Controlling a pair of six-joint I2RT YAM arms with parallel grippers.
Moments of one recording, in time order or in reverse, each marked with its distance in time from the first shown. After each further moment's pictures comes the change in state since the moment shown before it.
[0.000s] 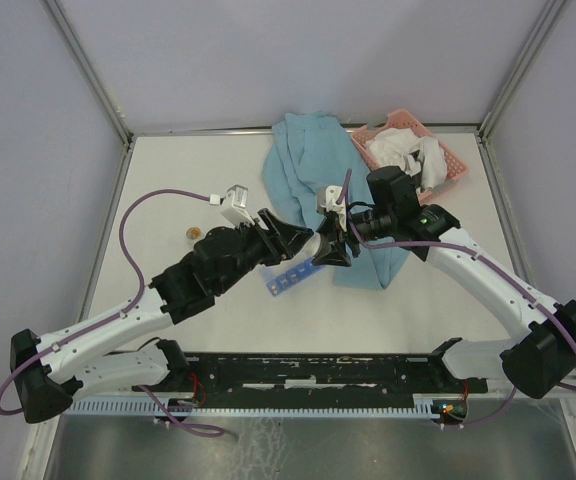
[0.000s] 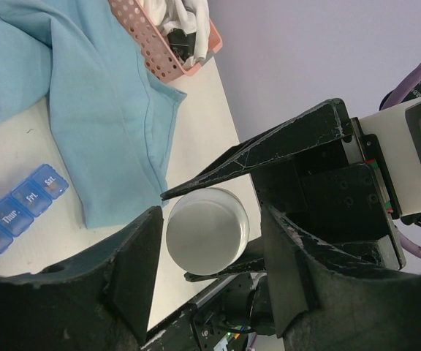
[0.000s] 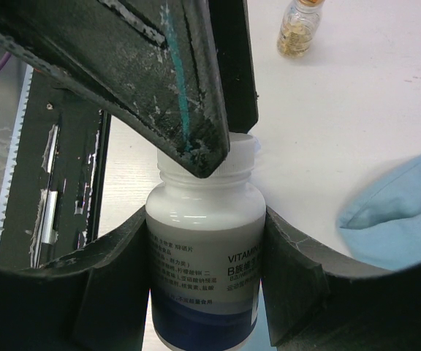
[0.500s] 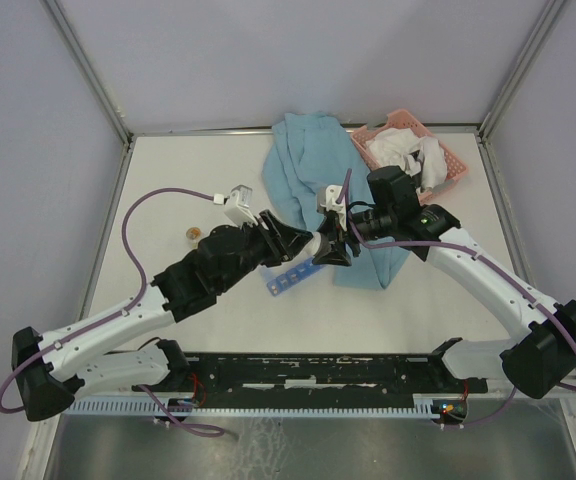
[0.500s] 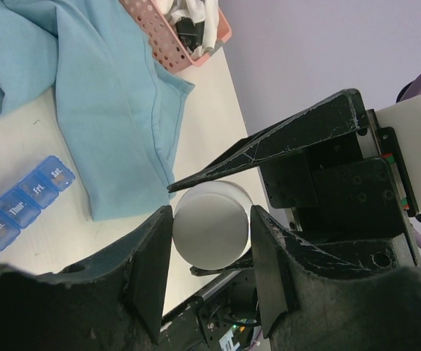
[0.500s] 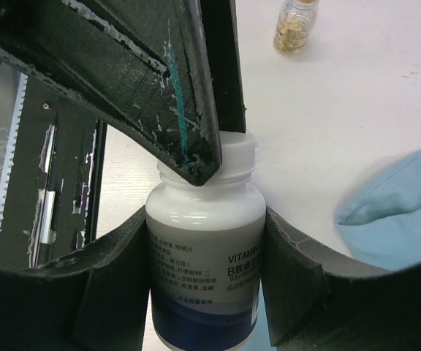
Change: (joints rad) left arm -0.001 0.020 0.016 -0.037 0.022 0.000; right arm 0.000 0.000 0.000 0.000 0.010 0.004
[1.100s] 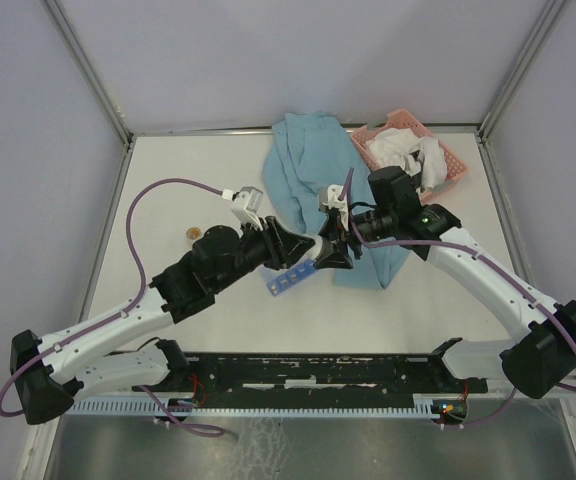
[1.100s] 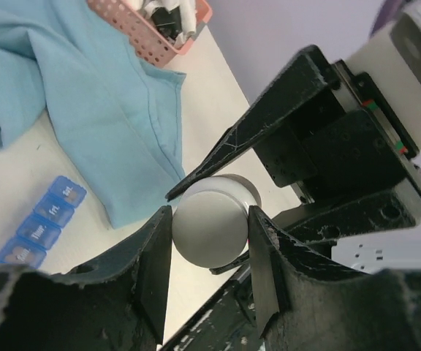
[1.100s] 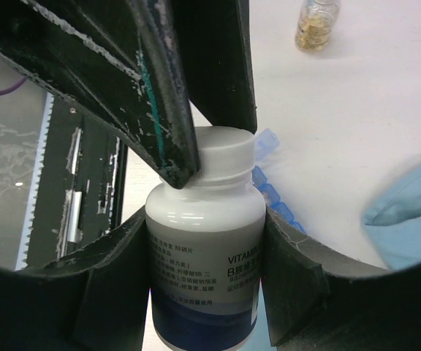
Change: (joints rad) left arm 0.013 -0.005 -0.016 0.047 0.115 0.195; right arm -0.006 0.000 0.000 -0.024 -0.036 0.034
